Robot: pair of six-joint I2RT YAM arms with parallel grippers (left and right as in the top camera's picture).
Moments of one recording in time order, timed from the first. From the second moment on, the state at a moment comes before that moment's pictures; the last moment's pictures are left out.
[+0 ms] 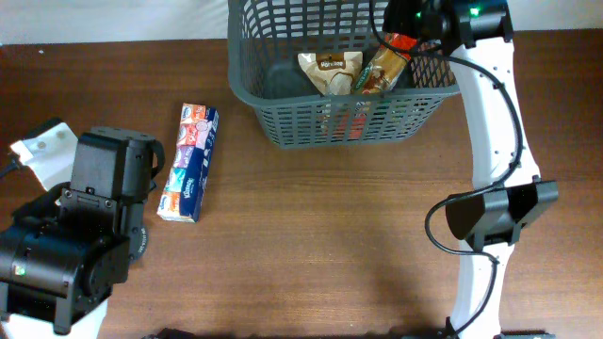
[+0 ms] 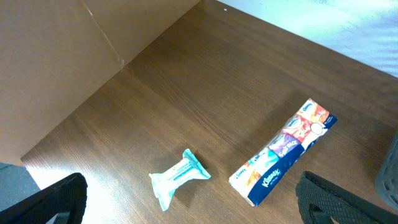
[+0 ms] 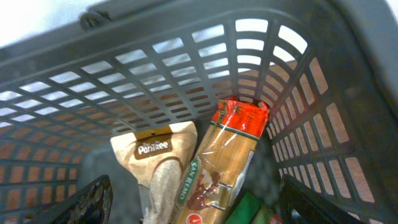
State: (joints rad) left arm -0.26 1.18 1.76 -1.58 -0.77 -0.70; right arm 0.15 2.24 2.57 -1.11 0.02 0.36
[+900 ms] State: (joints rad) left arm -0.26 1.18 1.76 -1.58 -0.77 -0.70; right arm -0.05 1.76 2.76 -1.59 0.63 0.34
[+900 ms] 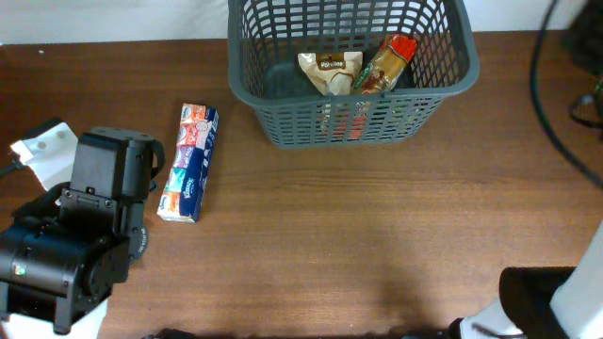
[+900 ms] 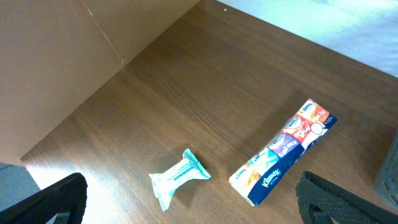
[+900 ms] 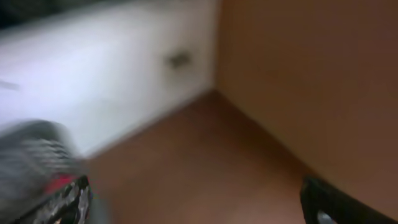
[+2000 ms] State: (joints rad) left arm -0.26 1.18 1.76 -1.55 -0.60 -0.69; right arm -0.53 1.79 1.85 -1.47 0.32 0.55
